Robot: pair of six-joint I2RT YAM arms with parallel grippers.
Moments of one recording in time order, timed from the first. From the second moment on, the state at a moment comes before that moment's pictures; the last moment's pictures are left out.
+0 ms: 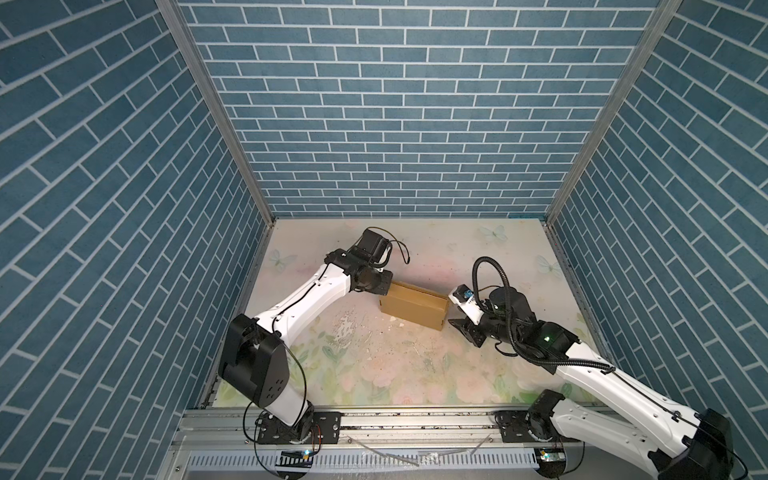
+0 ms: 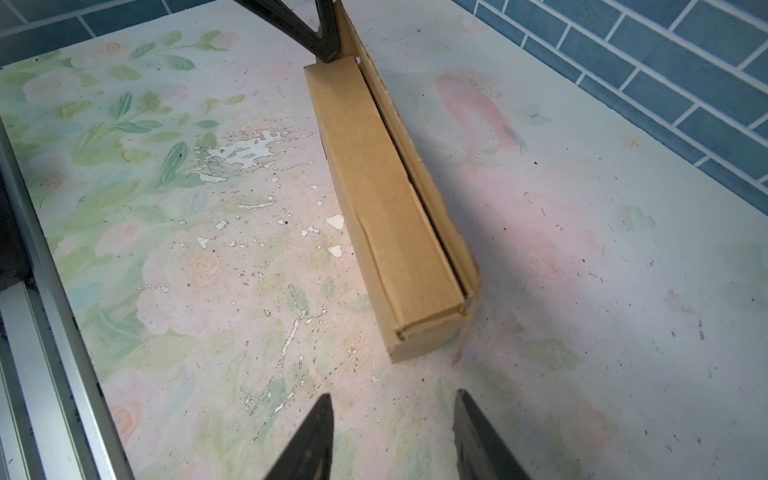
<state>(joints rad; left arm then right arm) -0.54 1.58 1.34 -0.82 0.03 -0.21 0.77 0.92 0.70 -0.41 -0.11 -0.18</state>
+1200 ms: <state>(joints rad) -0.55 1.59 1.39 -0.91 0.02 -0.21 0.64 1.07 0.73 -0.29 -0.06 -0.26</state>
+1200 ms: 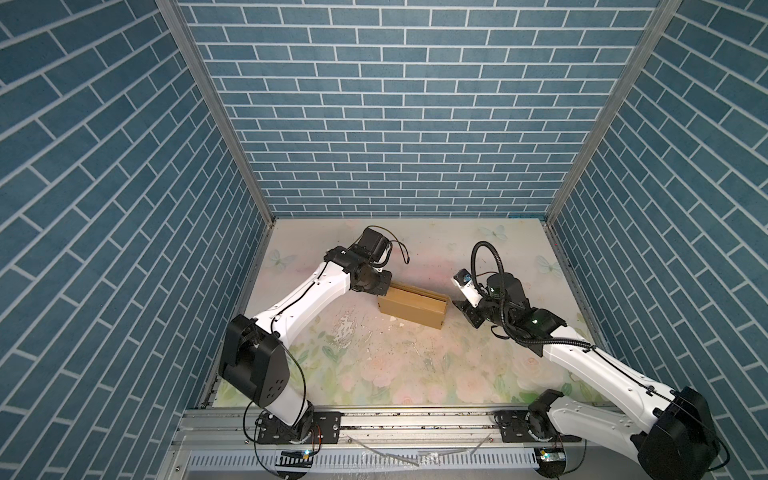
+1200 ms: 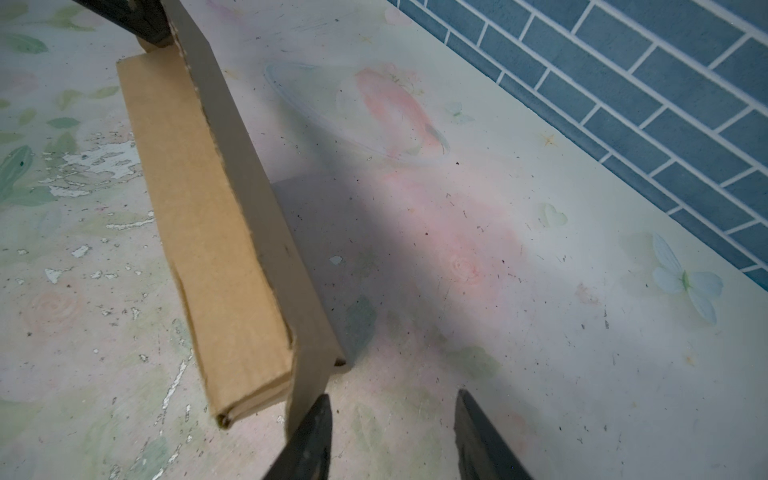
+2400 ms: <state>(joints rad) -0.55 1.63 1.44 -0.94 -0.02 -0.21 0.63 1.11 0.73 -0.22 -0.21 -0.26</state>
